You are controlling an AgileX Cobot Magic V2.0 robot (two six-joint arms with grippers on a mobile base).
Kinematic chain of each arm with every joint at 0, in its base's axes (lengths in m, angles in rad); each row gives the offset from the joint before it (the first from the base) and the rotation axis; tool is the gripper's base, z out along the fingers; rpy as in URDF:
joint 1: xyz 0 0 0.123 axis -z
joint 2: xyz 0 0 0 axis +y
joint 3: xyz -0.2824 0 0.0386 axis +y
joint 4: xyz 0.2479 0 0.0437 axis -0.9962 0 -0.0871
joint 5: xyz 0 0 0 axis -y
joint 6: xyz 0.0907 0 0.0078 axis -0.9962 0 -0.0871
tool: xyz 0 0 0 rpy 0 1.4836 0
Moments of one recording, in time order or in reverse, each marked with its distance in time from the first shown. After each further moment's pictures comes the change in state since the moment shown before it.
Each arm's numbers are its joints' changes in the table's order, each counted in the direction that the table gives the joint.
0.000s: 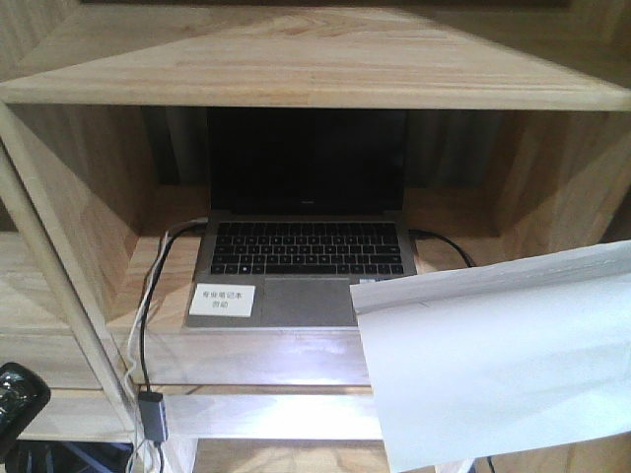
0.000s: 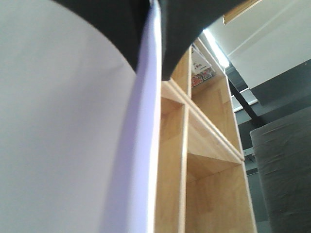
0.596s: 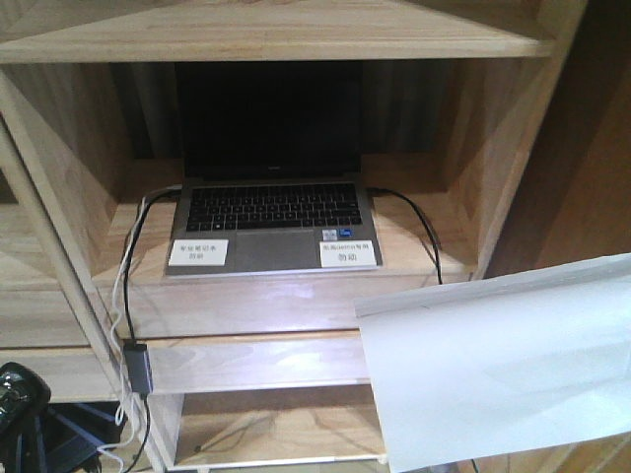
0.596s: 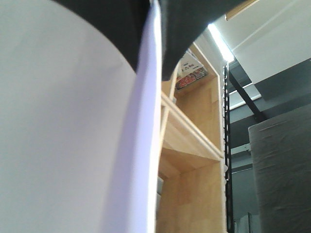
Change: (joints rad) left arm 0.000 0.000 0.000 0.000 0.000 0.000; right arm 0.000 0.000 0.000 0.000 0.000 0.000
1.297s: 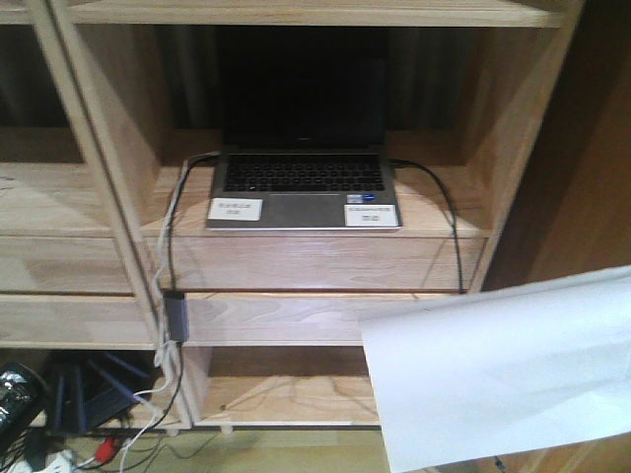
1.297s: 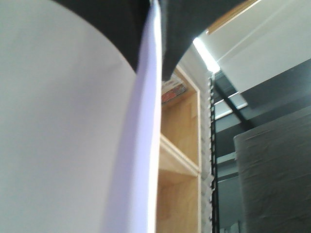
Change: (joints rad) left arm 0.000 0.000 0.000 0.001 0.000 0.000; right arm 0.000 0.000 0.000 0.000 0.001 0.000
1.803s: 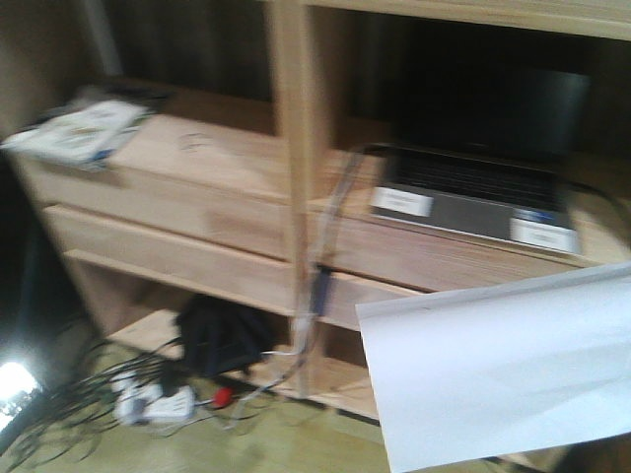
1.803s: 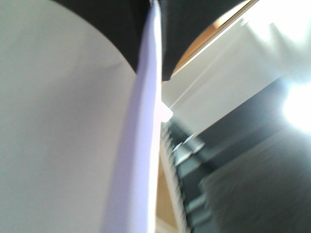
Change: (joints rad) left arm 0.000 0.000 0.000 0.000 0.000 0.000; right arm 0.000 0.000 0.000 0.000 0.003 0.000
